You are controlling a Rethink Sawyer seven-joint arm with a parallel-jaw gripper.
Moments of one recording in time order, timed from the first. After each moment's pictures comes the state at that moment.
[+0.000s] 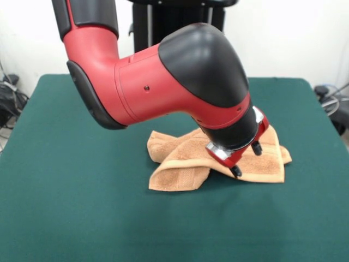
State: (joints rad) arm -0.58 -0.26 0.68 1.26 -0.30 1.09 1.02
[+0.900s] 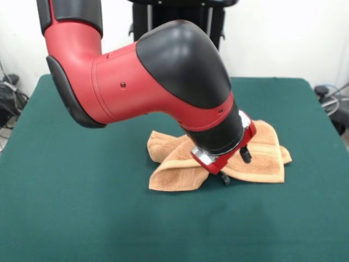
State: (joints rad) arm -0.60 -0.26 0.68 1.22 -0.31 1.09 1.02
